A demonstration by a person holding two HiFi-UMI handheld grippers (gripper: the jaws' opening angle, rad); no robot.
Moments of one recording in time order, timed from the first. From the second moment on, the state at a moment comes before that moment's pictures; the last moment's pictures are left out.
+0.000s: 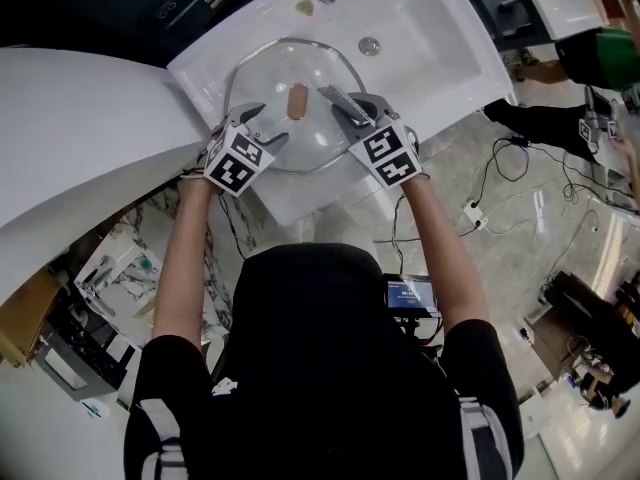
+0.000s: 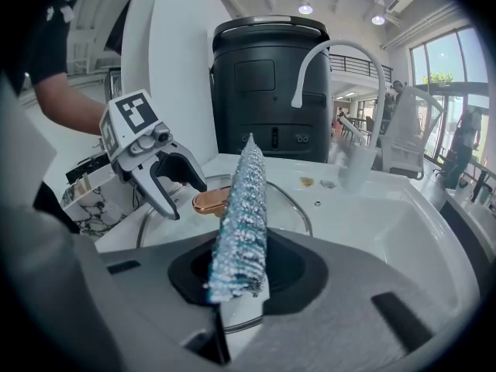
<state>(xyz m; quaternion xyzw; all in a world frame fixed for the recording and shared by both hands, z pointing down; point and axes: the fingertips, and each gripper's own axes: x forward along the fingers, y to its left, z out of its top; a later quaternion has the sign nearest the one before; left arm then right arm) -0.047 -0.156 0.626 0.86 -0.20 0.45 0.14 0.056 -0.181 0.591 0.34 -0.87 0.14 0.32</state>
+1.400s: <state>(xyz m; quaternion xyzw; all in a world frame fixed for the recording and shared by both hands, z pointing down) -0.050 -0.154 0.571 0.88 -0.29 0.34 0.13 0.052 -0.140 0.550 0.38 -0.85 0.17 0.32</state>
